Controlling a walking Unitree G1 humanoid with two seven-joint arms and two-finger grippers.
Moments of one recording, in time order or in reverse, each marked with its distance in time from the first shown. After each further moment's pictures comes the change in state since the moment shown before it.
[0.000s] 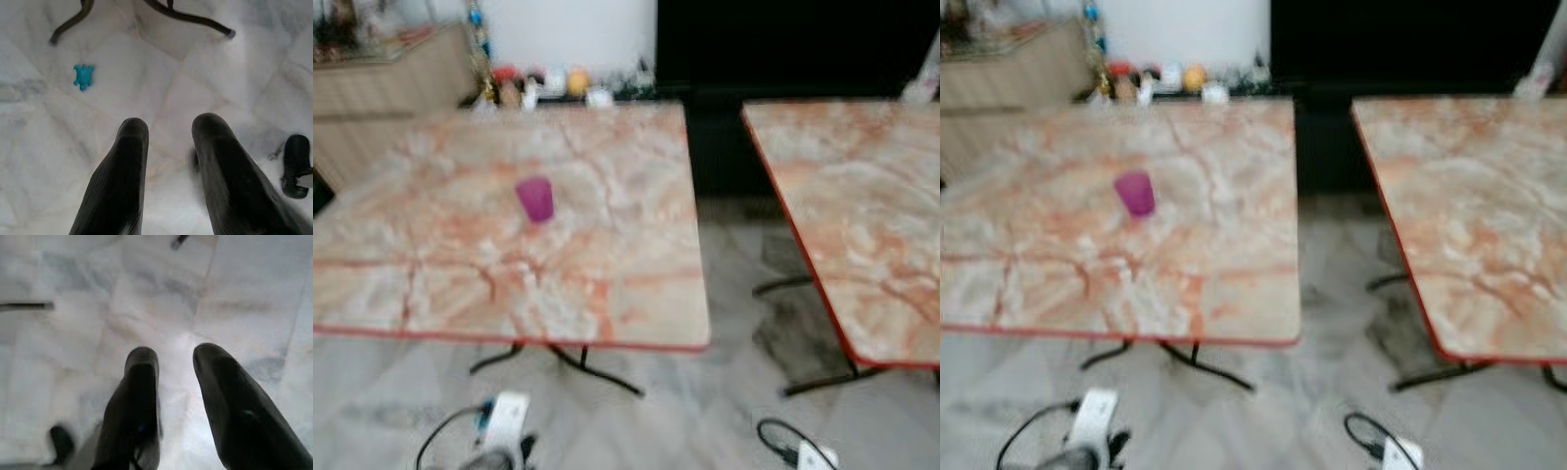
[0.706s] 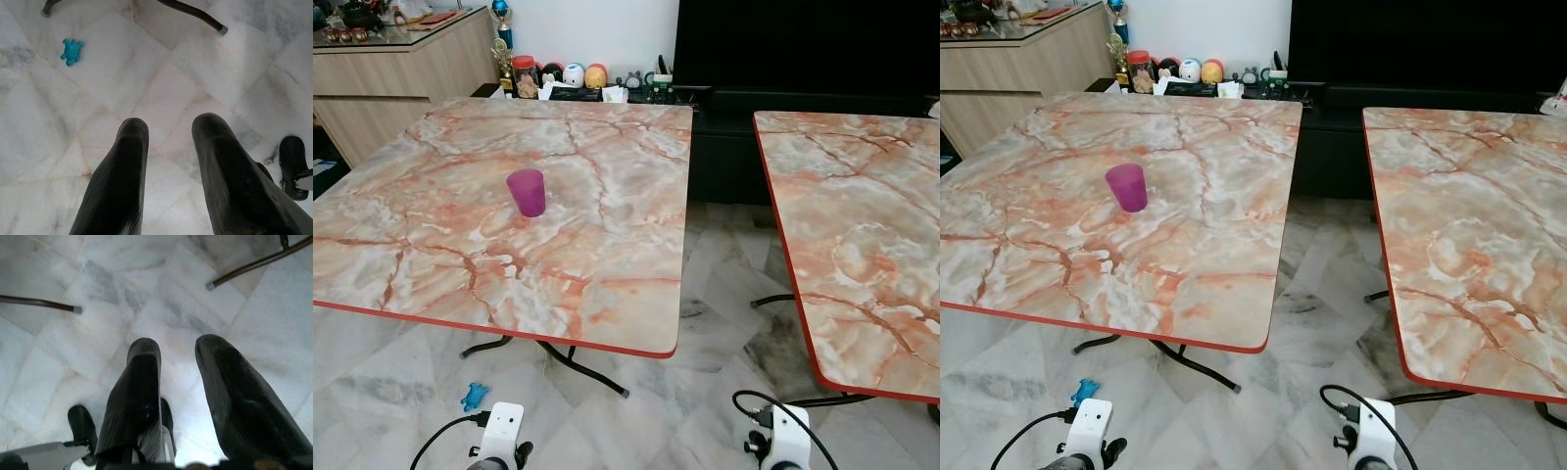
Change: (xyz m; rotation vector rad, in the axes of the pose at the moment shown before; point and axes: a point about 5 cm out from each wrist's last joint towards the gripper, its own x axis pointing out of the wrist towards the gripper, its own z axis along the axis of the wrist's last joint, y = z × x) left arm -0.002 0.005 -0.006 0.002 0.004 0.014; right arm 0.003 0.023 0.023 -0.084 -0.068 0.117
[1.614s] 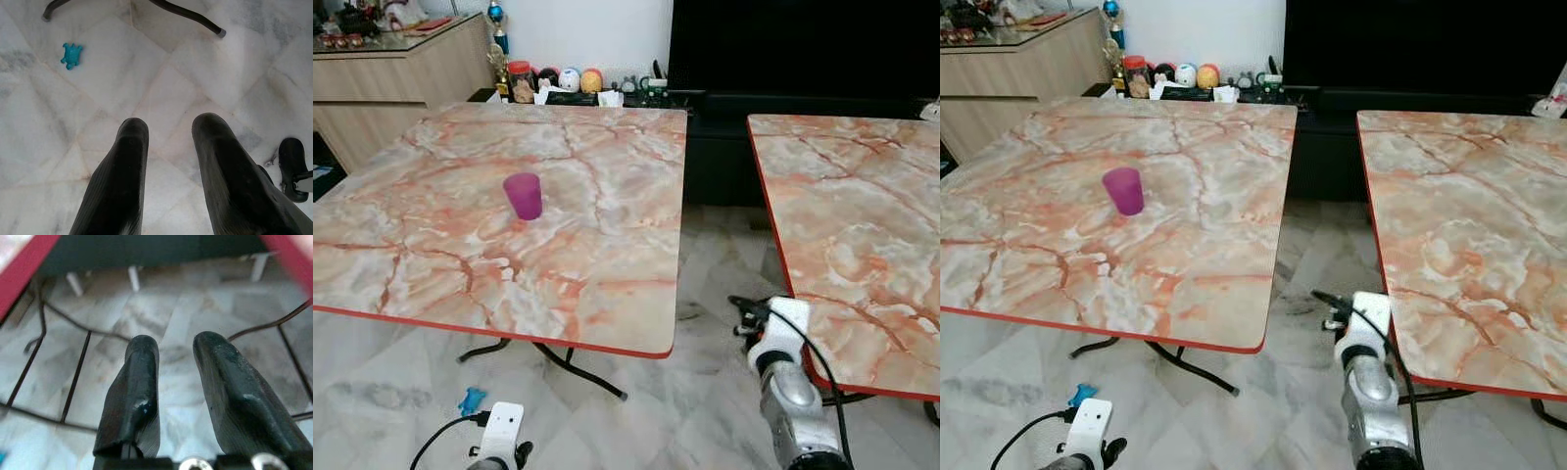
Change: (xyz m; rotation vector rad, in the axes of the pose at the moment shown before) left arm 0.000 0.000 0.000 0.000 -0.002 0.000; right arm -0.010 0.047 0.139 -0.027 -0.499 0.156
